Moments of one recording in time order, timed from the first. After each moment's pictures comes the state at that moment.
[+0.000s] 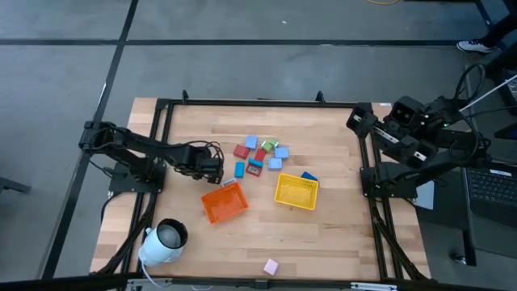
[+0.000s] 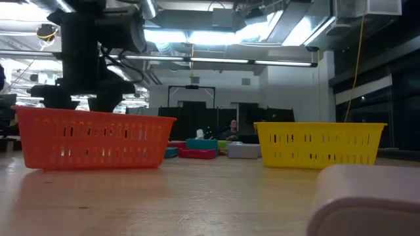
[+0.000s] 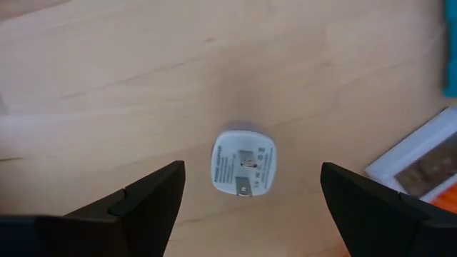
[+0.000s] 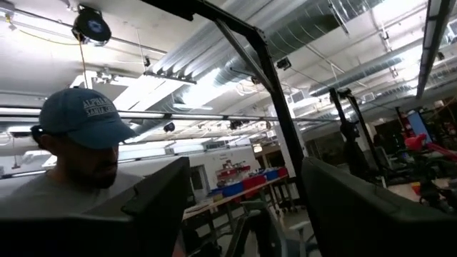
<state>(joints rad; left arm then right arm) -0.02 1.41 0.75 -0.83 -0.16 -1.34 0.05 0.84 1.07 0.40 -0.47 0.63</state>
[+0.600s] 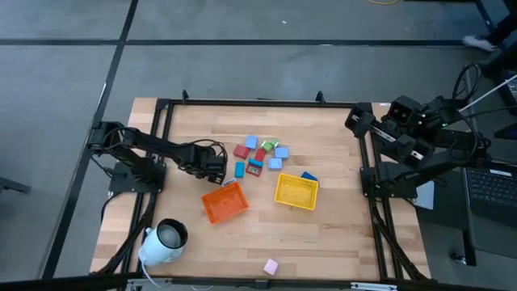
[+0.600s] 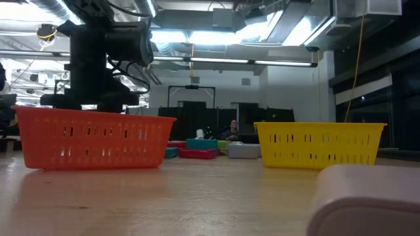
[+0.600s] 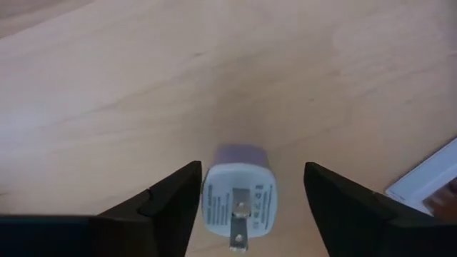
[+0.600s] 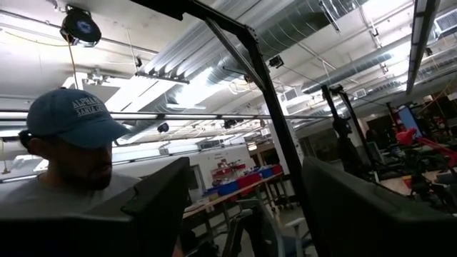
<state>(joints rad) 0.03 1.49 0.75 -0.77 -0.14 -1.24 0.05 0.84 1.07 0.38 -0.45 0.64</state>
